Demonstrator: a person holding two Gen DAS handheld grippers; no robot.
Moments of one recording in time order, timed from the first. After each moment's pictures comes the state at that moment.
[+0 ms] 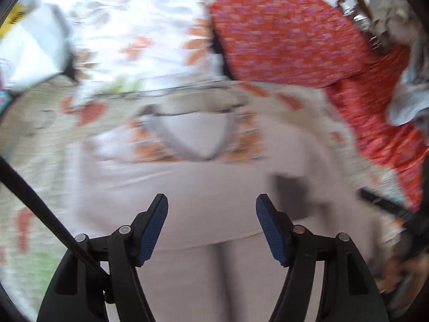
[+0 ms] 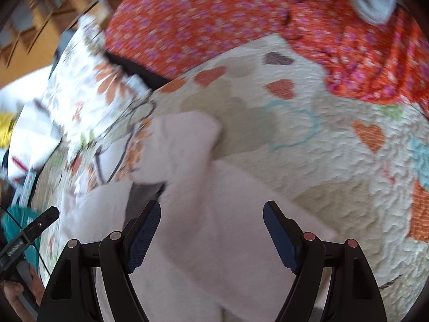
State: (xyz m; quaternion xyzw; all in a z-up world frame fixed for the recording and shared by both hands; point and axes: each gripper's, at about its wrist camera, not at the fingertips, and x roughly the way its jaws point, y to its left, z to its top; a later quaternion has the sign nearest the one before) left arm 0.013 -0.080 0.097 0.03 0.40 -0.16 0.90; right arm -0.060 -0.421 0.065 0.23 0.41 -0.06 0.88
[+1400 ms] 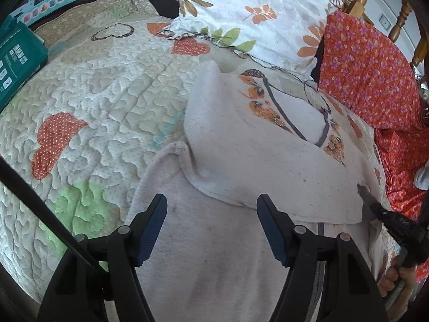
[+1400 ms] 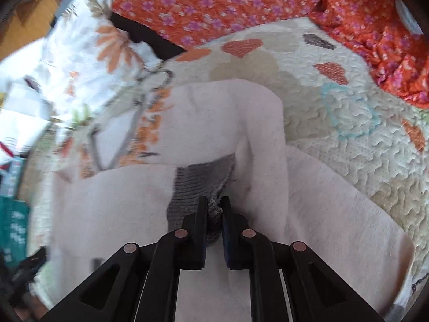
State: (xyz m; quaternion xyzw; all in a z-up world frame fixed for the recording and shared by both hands) left arm 0.032 0.057 0.041 -0.13 0.47 -0.07 0.87; right arm -0.006 -0.370 0.047 0.23 0.44 -0.06 0.86
